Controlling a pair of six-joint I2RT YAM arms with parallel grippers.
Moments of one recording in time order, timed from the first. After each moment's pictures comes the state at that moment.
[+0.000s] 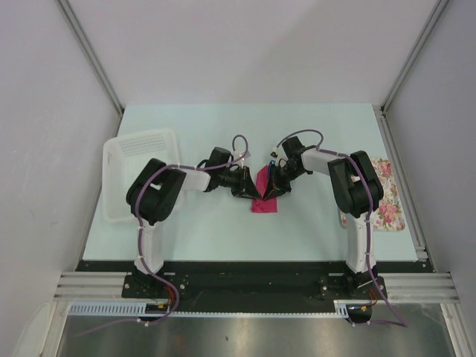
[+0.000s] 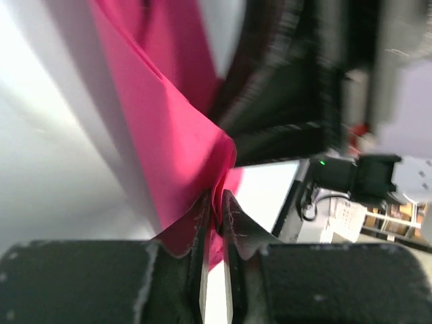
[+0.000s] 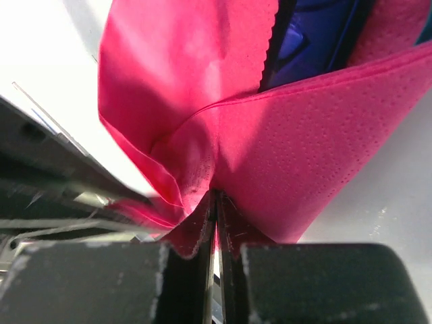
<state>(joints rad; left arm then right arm) -0.50 2.03 1.06 0.22 0.87 -0.65 0.39 2.12 1.36 -0.55 -0.69 0.42</state>
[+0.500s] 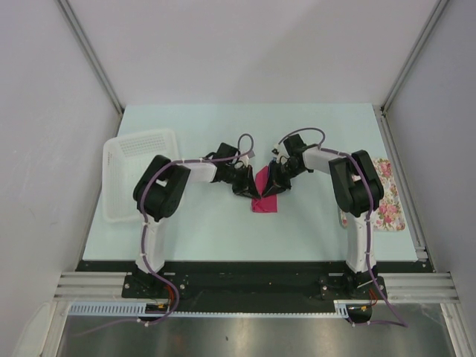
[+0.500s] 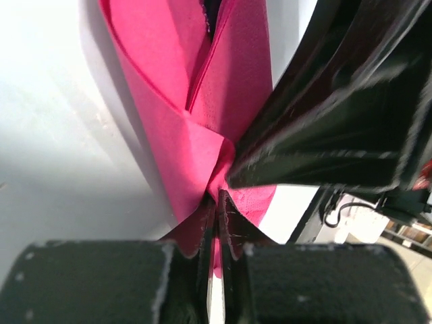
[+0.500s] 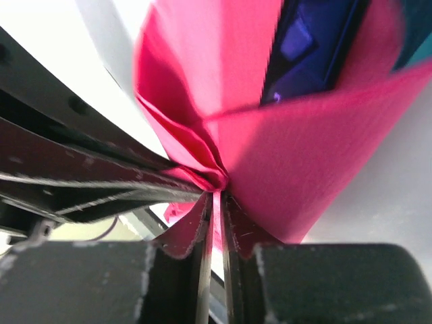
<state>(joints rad) -0.51 2.12 1.25 -0.10 0.76 -0.54 0.37 2.12 1.37 -0.54 -0.71 0.45</state>
